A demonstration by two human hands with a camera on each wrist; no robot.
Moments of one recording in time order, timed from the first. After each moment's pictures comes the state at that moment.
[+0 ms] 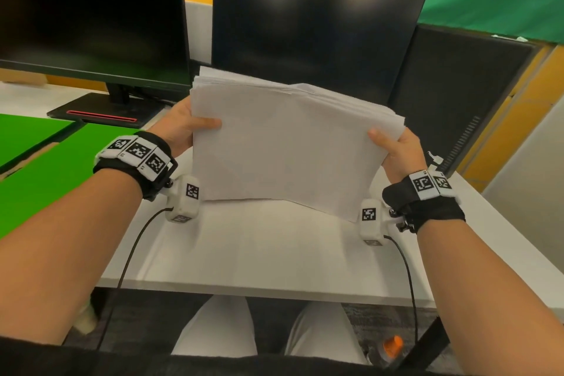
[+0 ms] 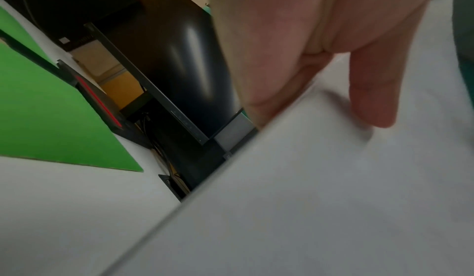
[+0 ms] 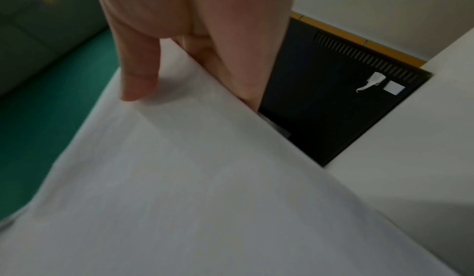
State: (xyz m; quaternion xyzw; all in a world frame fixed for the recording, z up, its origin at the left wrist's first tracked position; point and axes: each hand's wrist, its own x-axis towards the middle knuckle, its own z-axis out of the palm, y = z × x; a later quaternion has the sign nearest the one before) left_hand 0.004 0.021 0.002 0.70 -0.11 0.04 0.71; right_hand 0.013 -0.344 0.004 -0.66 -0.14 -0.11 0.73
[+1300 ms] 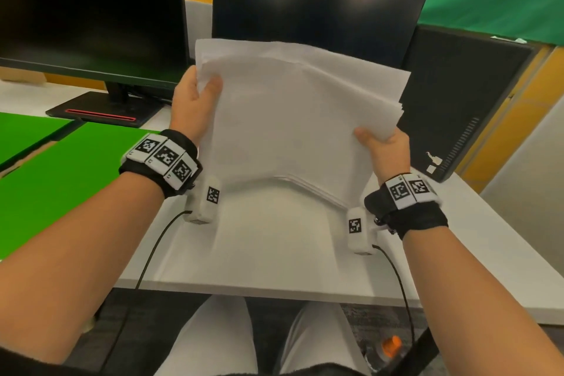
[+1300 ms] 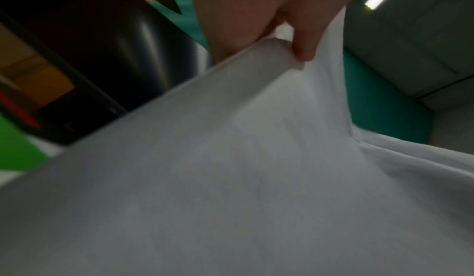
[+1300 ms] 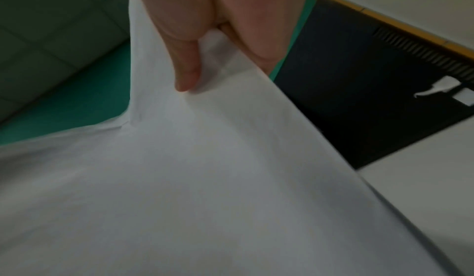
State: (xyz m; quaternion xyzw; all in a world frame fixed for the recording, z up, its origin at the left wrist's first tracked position) left_hand -0.006 -0.020 0.022 0.68 -0.06 0.29 0.67; right_hand 0.005 -0.316 0.007 -0.73 -0.06 -0.21 0.65
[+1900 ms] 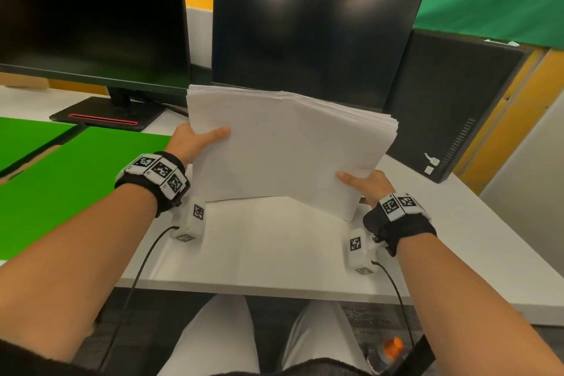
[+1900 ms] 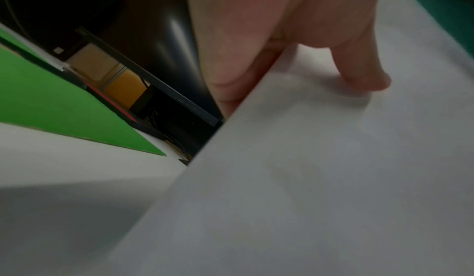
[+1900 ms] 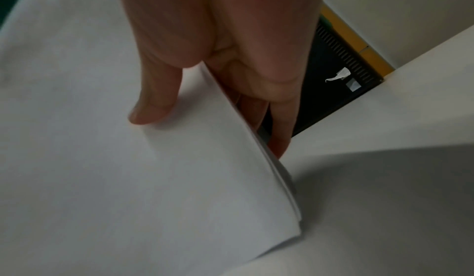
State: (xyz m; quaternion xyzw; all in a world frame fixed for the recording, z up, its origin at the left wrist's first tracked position) left_hand 0.000 0.003 -0.022 0.71 0.05 0.13 0.69; right_hand 0.006 -0.329 -0.041 -0.80 0.06 -0.02 0.59
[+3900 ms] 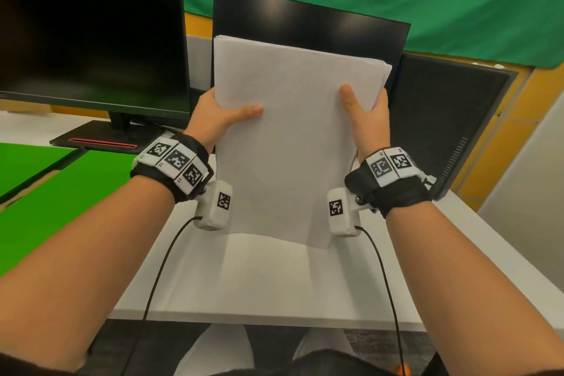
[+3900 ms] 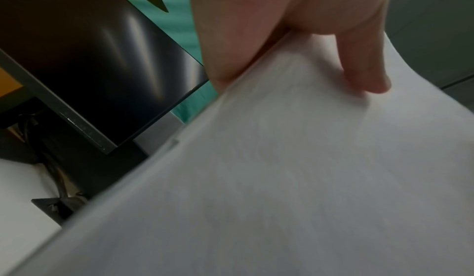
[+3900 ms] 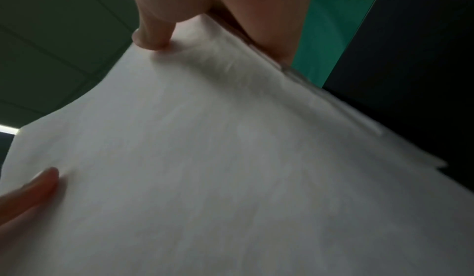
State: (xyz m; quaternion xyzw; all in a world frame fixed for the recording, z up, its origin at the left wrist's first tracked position) left_hand -0.013 -0.039 0.063 0.69 -0.14 0.18 0.69; right_hand 0.006 -0.269 0.081 -0.69 -0.13 -0.26 0.66
